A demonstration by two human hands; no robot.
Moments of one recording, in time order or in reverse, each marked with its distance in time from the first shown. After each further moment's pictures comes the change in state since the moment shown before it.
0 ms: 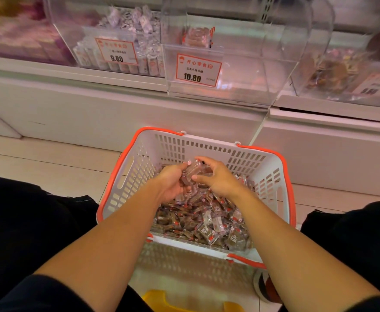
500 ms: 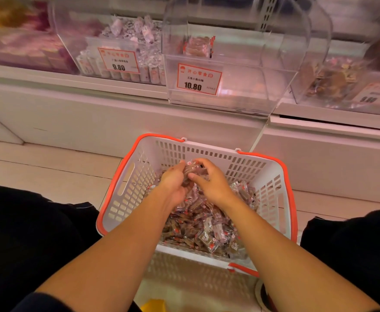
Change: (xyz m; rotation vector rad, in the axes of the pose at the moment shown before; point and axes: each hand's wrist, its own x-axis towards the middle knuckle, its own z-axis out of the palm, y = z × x) left_hand 0.007 0.004 0.015 -0.329 0.189 0.087; right_hand 0.000 -0.010 0.017 0.028 0.151 -0.127
